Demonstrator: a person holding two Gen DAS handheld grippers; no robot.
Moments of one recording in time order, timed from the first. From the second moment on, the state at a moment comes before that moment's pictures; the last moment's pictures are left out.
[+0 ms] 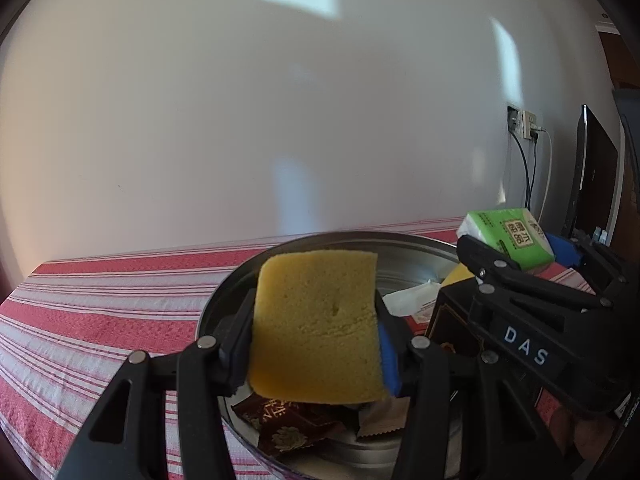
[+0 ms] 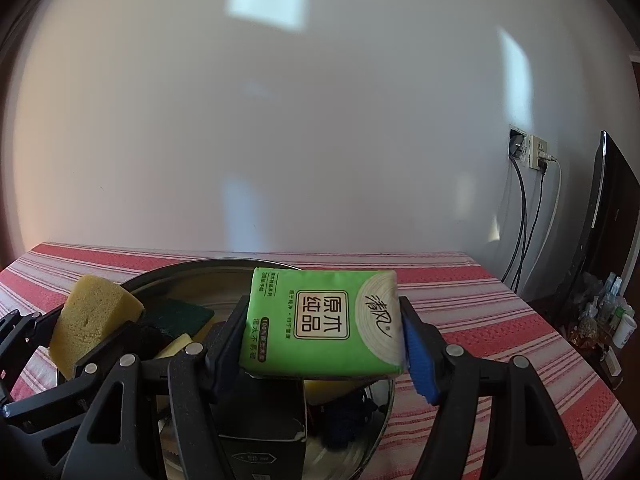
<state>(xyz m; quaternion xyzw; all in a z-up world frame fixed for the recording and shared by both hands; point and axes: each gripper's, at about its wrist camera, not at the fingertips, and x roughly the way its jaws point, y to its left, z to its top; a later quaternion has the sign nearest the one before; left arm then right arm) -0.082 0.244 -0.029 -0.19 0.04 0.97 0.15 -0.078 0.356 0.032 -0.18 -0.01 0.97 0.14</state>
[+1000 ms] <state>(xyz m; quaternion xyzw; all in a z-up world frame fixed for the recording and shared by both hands) -0.082 0.226 -0.024 -0.19 0.02 0.97 0.16 -0.129 0.360 0.047 -0.24 -0.02 0.96 0.13</state>
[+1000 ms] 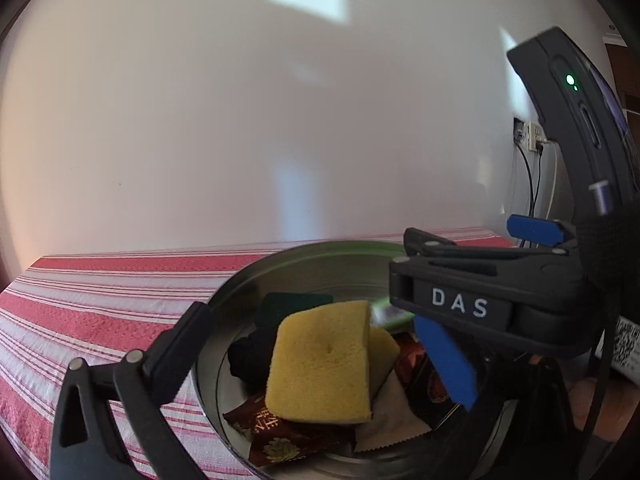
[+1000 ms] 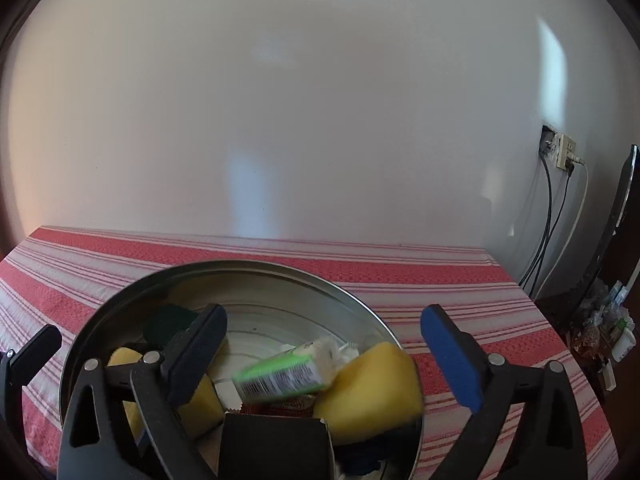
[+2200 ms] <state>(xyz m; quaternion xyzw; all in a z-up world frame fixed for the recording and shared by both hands) -0.081 0.194 -0.005 -0.14 0.02 0.98 0.11 -0.017 0.318 0.035 -0.10 0.08 0.97 0.19</state>
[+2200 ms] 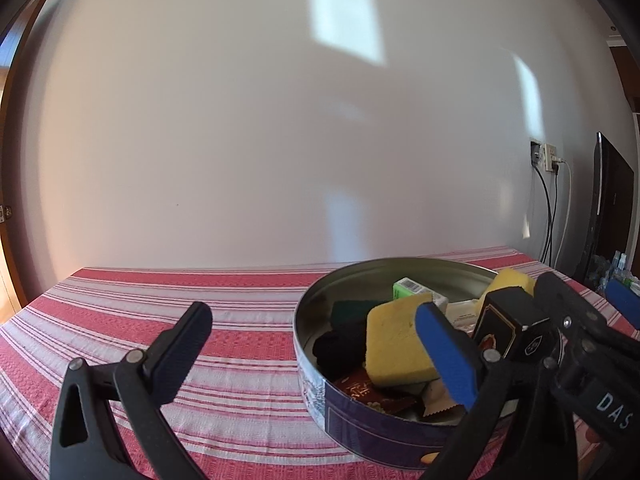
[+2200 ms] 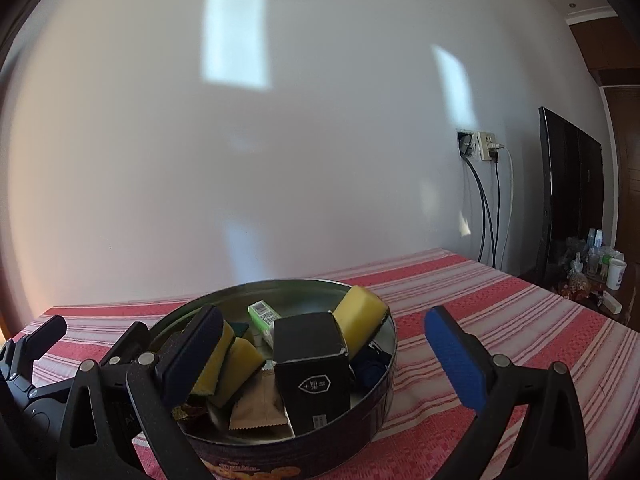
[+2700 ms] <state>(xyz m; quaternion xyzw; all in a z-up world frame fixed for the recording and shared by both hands) -0.052 0.158 -0.009 -0.20 -0.01 0.98 0.09 0.017 0.295 0.063 -0.15 0.05 0.96 0.23</state>
